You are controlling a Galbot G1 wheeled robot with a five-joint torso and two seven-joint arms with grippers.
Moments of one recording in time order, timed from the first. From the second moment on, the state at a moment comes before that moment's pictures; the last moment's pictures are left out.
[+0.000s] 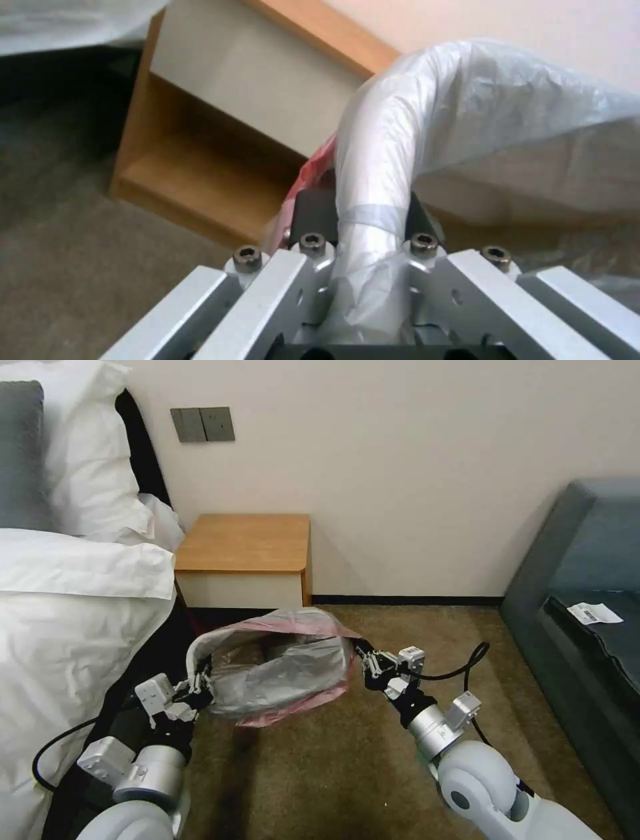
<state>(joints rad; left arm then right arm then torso) 1.75 -1.44 -0.63 -2.44 -0.74 0.30 -0.19 -1.24 0.95 0.06 2.08 0.70 0.08 0.09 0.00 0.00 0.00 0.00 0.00</state>
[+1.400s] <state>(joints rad) 1.75 -1.46 -0.60 -2.50 -0.96 0.38 -0.20 -1.15 1.07 0.06 1.73 0.50 0.16 0.06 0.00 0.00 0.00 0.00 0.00</state>
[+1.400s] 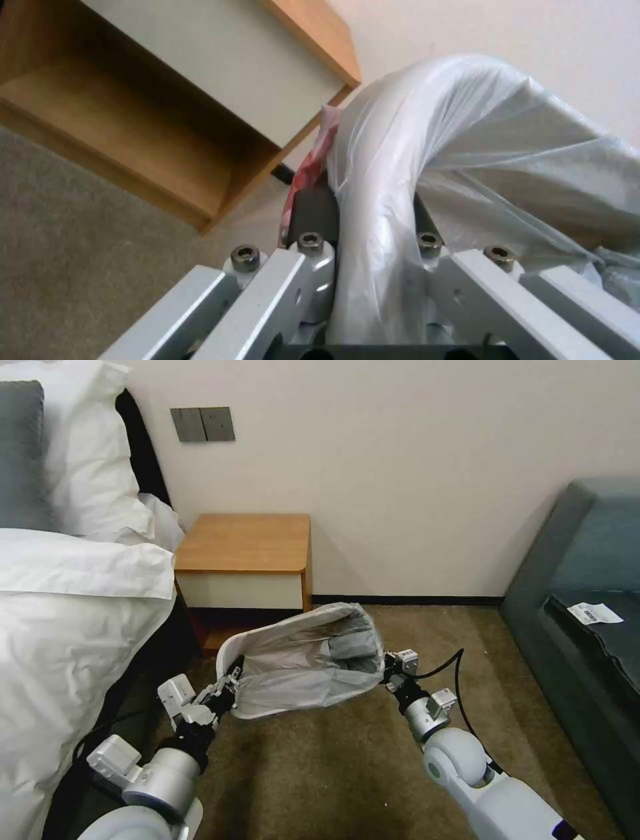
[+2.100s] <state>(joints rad) 1.69 -1.45 -0.64 -2.50 -1.03 0.40 -0.25 -1.18 1.08 0.08 1.71 0.42 0.20 0.06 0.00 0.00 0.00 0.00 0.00</state>
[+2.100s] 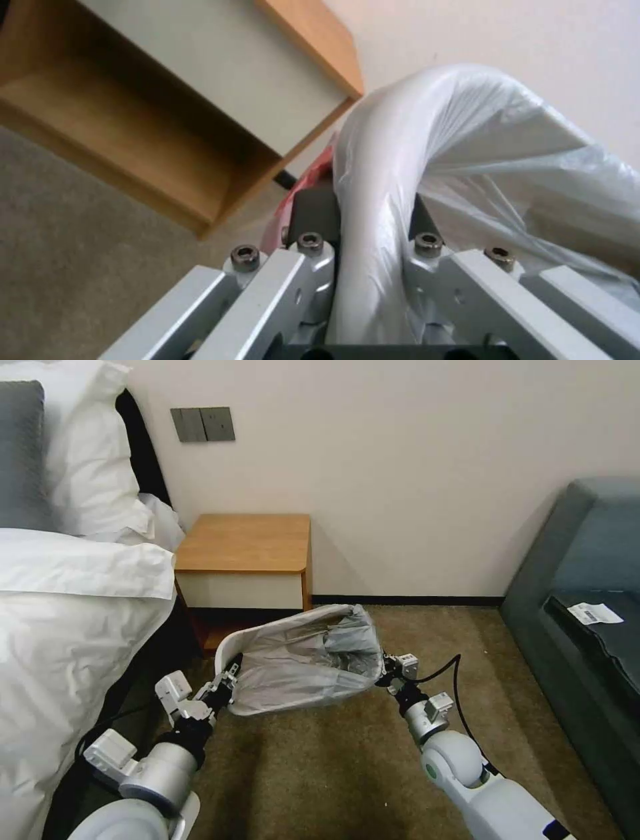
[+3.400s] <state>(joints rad) 1.64 -1.39 -0.60 -2.25 -0.45 0.20 -0.17 -1.30 1.00 0.19 2.16 0.24 0.25 -0.05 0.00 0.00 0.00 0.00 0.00</state>
